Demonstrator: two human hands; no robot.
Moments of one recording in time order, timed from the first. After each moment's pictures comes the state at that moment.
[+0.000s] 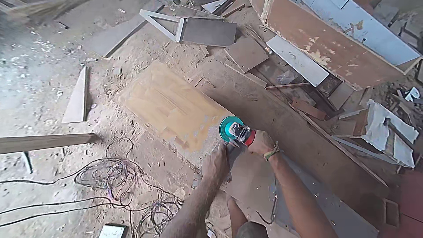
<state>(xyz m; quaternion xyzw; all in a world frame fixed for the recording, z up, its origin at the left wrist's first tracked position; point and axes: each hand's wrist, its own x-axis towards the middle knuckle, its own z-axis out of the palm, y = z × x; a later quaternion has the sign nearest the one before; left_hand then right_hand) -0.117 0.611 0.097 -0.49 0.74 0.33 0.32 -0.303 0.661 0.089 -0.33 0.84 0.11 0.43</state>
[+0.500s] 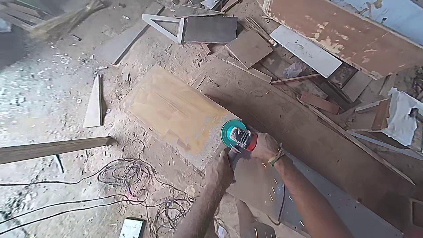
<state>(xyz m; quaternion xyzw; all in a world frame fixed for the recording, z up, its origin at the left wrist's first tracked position) -0.122 0.627 0.094 -0.52 0.70 0.33 0.37 -0.308 0.668 0.094 -0.35 0.80 0.13 0.46</state>
